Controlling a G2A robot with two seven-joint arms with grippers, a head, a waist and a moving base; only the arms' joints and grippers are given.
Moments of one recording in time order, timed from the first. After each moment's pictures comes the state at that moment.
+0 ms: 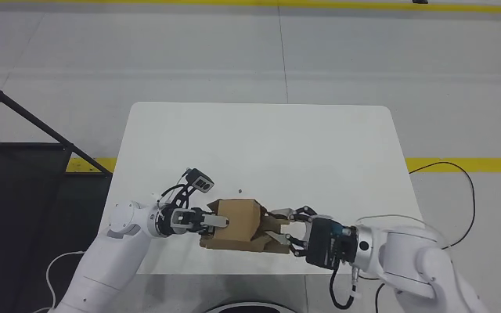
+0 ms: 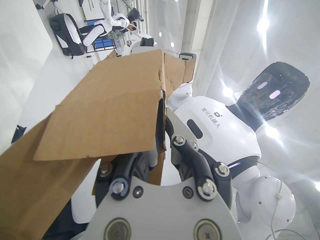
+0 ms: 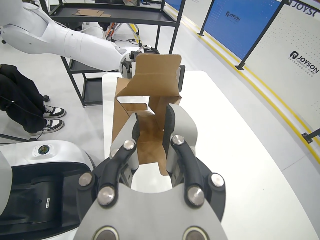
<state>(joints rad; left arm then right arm) 1.22 -1.08 -1.25 -1.50 -0.90 -0.28 -1.47 -1.36 -0.94 1.29 -2.21 -0.96 -0.78 0.36</state>
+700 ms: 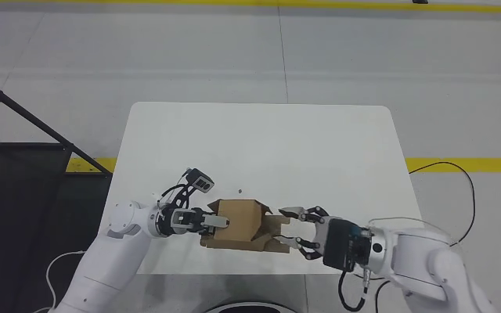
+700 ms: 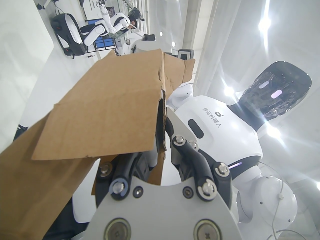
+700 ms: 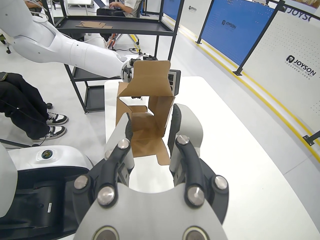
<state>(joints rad) 1.22 -1.09 -1.26 -1.50 -0.89 -0.28 -1.47 -1.42 -0.93 1.36 -2.21 -0.95 -0.82 0.32</state>
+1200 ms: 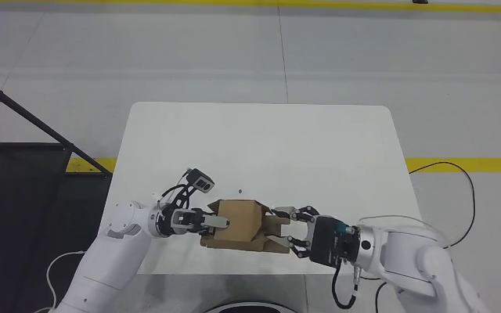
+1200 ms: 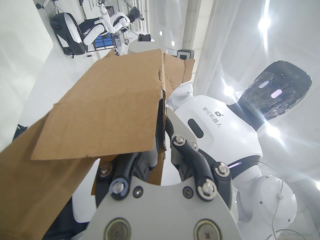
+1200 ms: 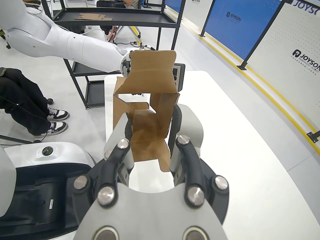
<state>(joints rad) 1.22 -1.09 -1.26 -1.50 -0.89 -0.28 -1.48 -1.37 -0.94 1.29 -2.19 -0.96 -0.78 0.35</state>
